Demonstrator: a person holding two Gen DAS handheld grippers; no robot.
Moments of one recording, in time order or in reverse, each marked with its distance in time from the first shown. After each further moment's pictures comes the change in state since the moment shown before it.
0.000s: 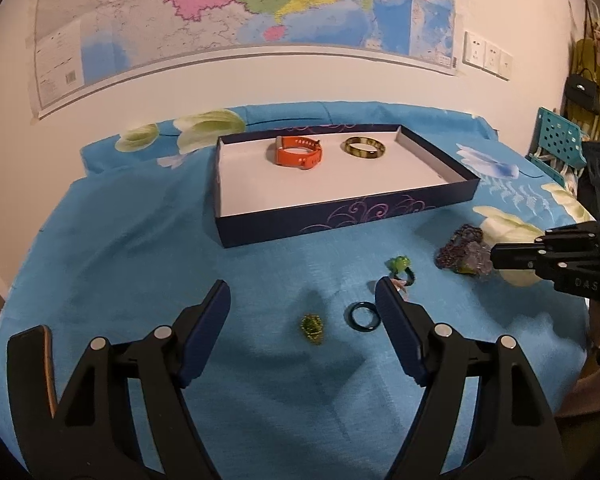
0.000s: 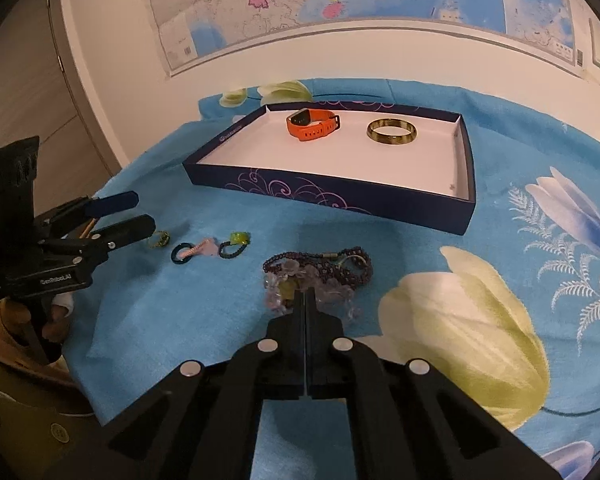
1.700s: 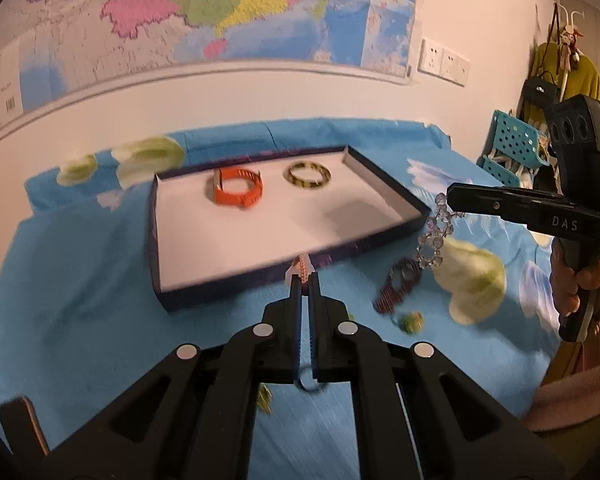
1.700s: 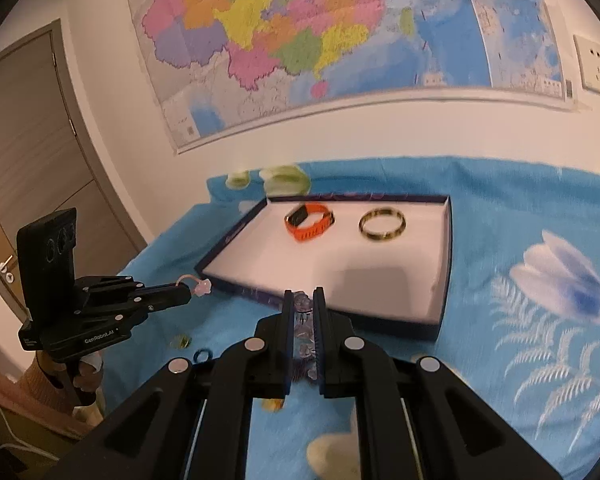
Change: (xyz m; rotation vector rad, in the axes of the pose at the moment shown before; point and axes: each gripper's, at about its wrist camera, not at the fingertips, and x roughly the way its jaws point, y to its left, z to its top) left arm 0.013 -0.012 0.054 0.040 0.004 -0.185; right arm -0.036 -0.031 0.064 0.064 -0.204 0.088
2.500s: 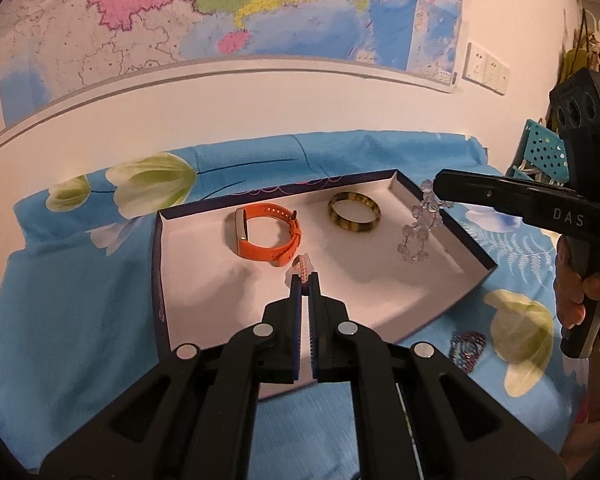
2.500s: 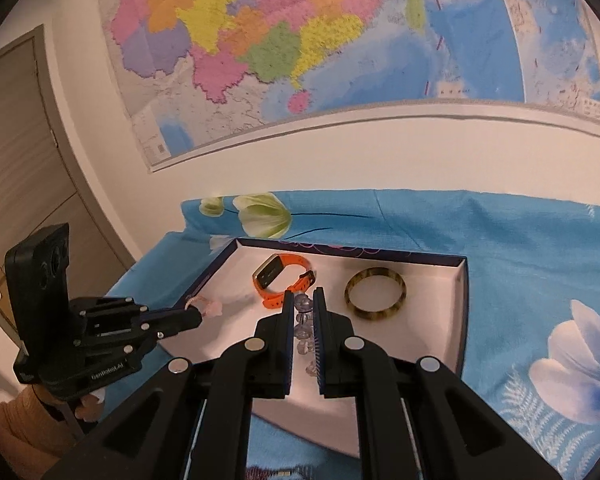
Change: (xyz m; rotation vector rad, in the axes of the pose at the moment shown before) left arm 0.073 0.034 0.057 -0.028 0.035 0.059; right arm 0.078 -0.027 0.065 0.019 0.006 -0.010
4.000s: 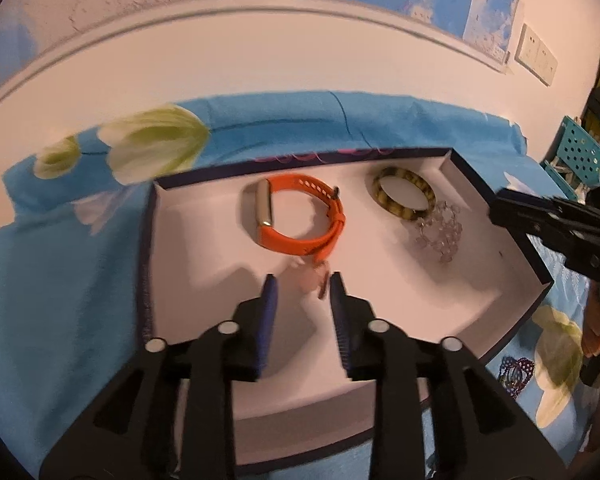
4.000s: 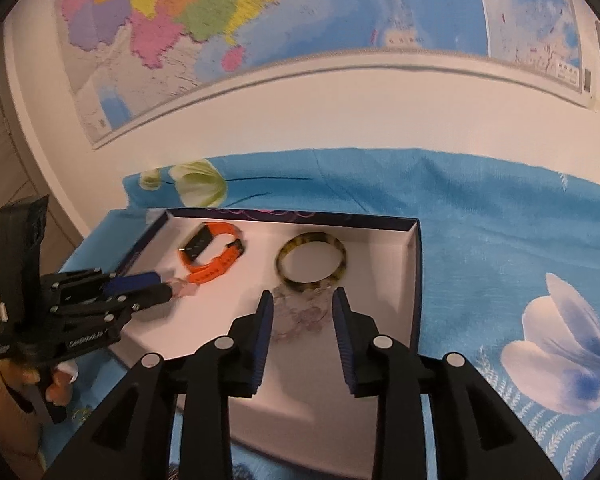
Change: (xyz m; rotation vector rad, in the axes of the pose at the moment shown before) left arm 0.054 0.020 0.010 -0.073 0.125 0.066; right arm 0.022 -0.023 -0.015 0.014 0.085 -0.161
